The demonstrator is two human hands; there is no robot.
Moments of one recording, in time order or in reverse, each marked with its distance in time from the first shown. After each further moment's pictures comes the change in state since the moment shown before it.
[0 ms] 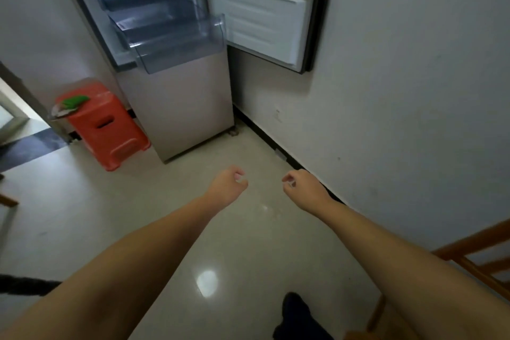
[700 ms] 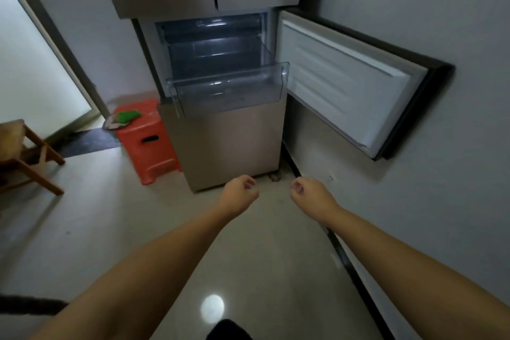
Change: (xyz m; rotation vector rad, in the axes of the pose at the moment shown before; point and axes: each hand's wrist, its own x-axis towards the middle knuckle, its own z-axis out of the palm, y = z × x) left_hand 0.289 0.064 -0.096 -0.070 0.239 -0.142; right_hand 0.380 -0.038 -0.073 -0.048 -0.140 -0.280
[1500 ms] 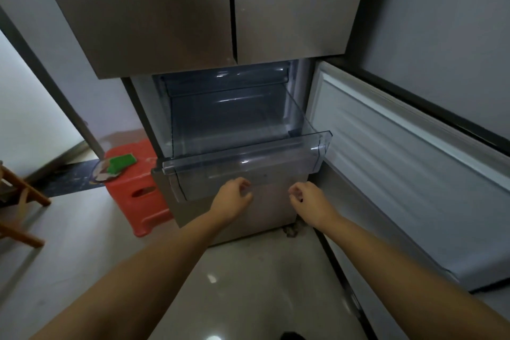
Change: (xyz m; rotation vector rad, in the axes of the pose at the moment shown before) left_hand 0.323 -0.009 -0.135 0.073 0.094 0.106; right_hand 0.332 -0.074 -0.041 0.069 0.020 -0.072
